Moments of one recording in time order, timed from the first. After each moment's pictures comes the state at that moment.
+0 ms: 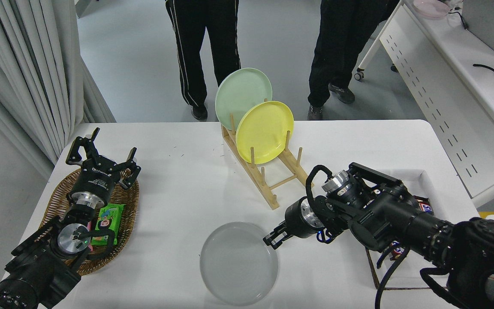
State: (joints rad) left arm -0.50 0.25 -1.08 -0.53 0.14 -0.57 -0.44; right arm 0.96 0.00 0.27 0.64 1.01 -0.79 -0.49
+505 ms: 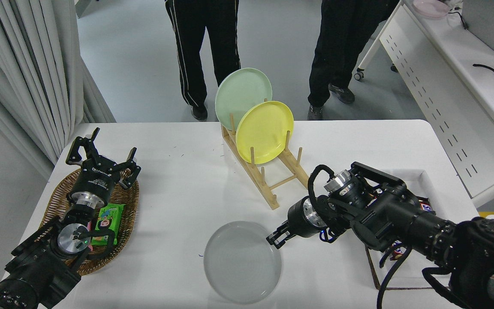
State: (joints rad) left arm -0.50 0.25 -1.08 -0.53 0.14 -0.57 -0.44; right arm 0.96 -0.01 0.27 0.64 1.00 -0.79 -0.48
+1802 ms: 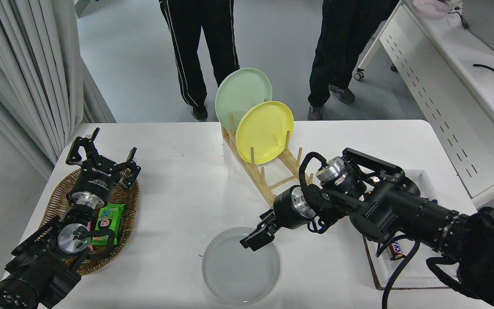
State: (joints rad) left arm -0.50 0.25 -1.08 -0.52 0.14 -0.57 -0.44; right arm 1.02 -0.10 0.35 0.94 0.99 -0.79 -0.54
